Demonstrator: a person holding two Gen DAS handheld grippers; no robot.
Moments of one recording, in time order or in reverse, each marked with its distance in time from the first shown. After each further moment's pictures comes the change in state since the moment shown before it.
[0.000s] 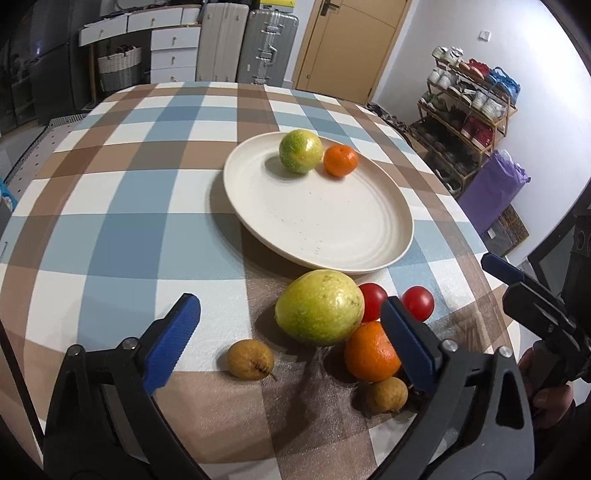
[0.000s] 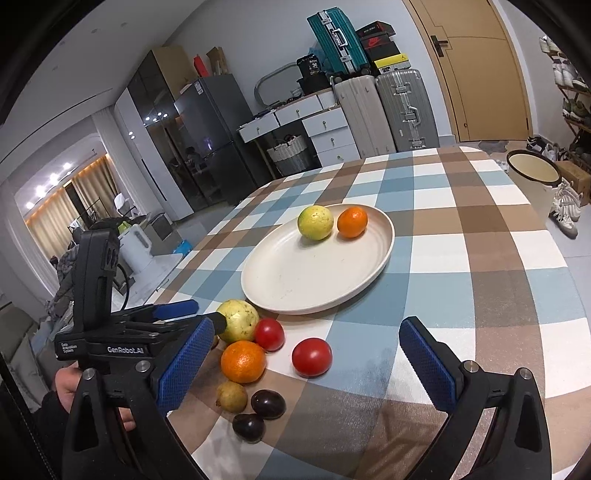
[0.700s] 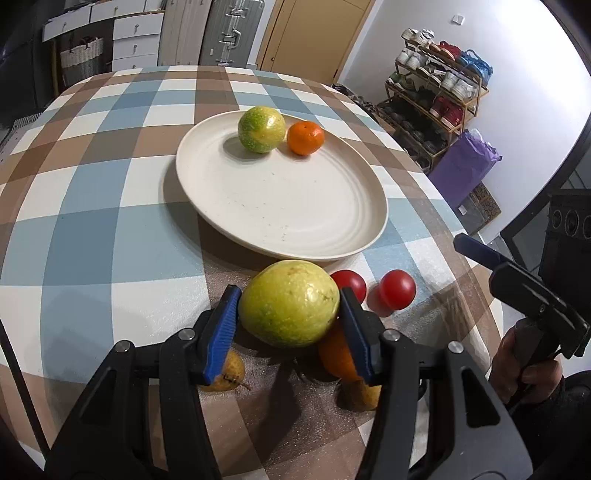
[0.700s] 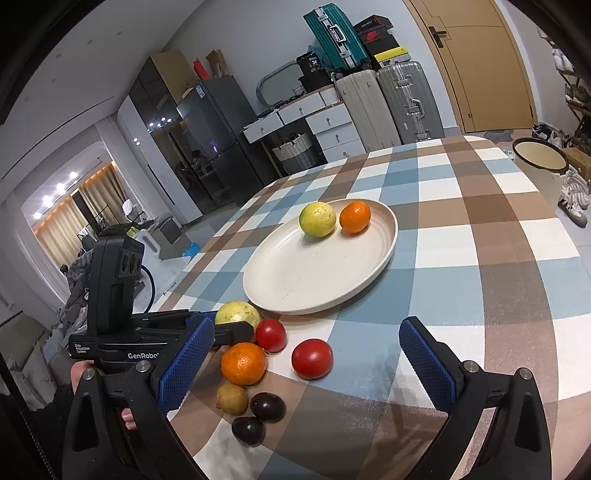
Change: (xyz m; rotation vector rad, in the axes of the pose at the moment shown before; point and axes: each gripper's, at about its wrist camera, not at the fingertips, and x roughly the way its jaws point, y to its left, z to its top) left arm 0.018 -0.004 -0.002 0.055 0.063 -0.132; right arm 0.005 -0.009 -0.001 0.033 0.009 0.041
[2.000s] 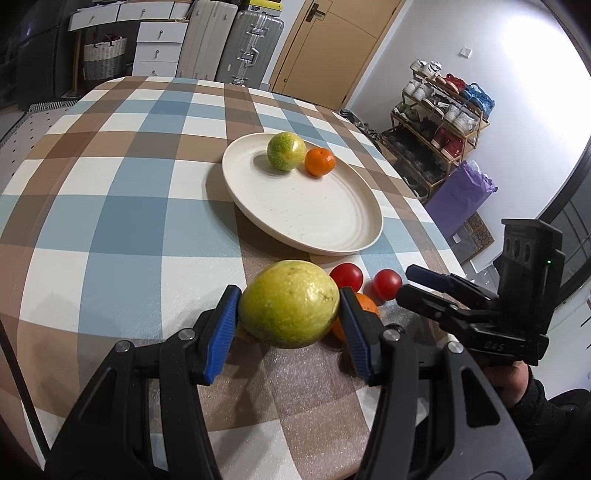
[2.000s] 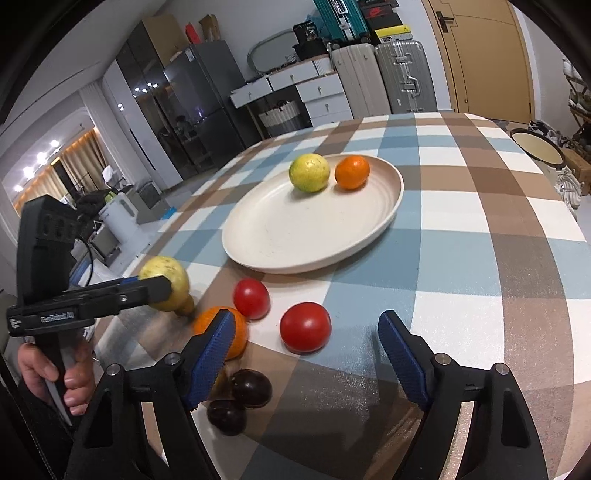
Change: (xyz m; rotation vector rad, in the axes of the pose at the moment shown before) left arm -0.063 0.019 -0.030 -0.082 -0.093 -0.023; right arm 0.039 0.007 -0.018 -0.048 0.134 -0.095
